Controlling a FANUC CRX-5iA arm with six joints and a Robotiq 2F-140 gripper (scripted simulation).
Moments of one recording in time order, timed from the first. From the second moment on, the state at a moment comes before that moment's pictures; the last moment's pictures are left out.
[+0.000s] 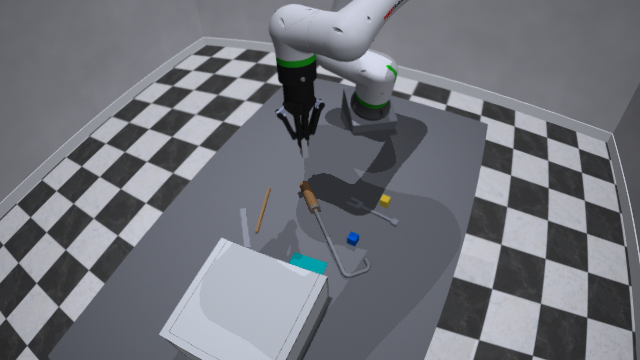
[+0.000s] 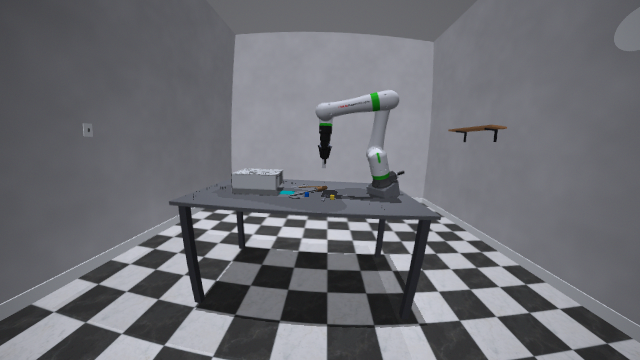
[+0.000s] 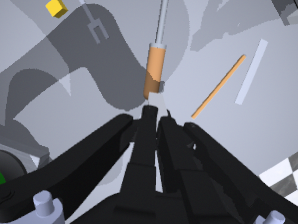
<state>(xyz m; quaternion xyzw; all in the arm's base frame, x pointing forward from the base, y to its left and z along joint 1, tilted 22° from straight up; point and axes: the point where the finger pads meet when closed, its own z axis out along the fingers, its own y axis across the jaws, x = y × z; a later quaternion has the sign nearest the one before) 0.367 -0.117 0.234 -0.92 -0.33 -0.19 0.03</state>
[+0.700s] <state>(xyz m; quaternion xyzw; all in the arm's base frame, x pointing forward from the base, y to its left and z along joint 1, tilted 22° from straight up) 0.367 -0.118 0.234 -0.92 -0.33 -0.19 0.03</state>
